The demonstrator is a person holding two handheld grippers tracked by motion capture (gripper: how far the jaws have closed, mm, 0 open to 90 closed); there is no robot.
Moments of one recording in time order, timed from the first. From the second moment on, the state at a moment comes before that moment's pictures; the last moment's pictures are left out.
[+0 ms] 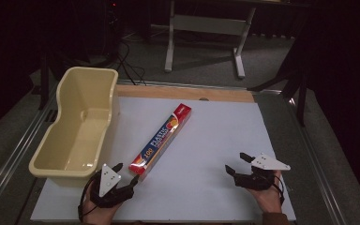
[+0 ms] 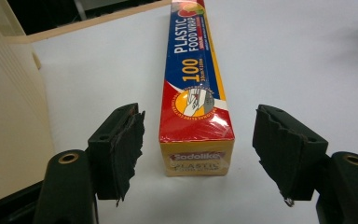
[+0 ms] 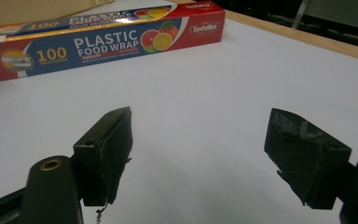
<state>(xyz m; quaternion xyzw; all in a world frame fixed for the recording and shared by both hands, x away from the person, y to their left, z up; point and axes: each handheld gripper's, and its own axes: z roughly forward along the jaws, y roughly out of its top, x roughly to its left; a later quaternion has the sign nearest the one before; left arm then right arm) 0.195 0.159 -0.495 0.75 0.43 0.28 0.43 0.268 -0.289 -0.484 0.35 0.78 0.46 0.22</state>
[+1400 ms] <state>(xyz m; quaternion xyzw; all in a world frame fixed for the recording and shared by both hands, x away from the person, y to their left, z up) 0.222 0.157 -0.516 0.74 0.49 0.31 0.35 0.270 -0.290 -0.489 0.36 0.78 0.46 0.22</state>
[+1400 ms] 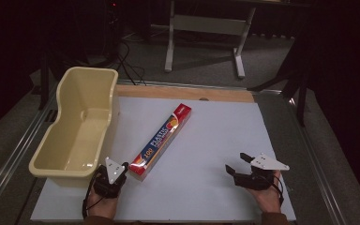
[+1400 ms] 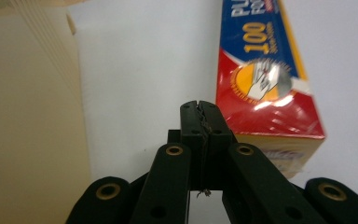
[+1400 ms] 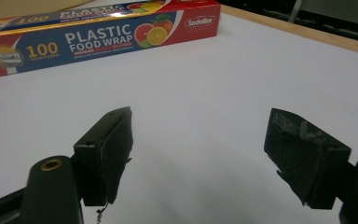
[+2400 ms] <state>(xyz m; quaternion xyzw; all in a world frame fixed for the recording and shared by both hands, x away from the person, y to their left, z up) 0.209 0.108 -0.525 0.78 0.43 0.24 0.40 0.270 -0.288 -0.489 0.36 0.78 0.46 0.22</state>
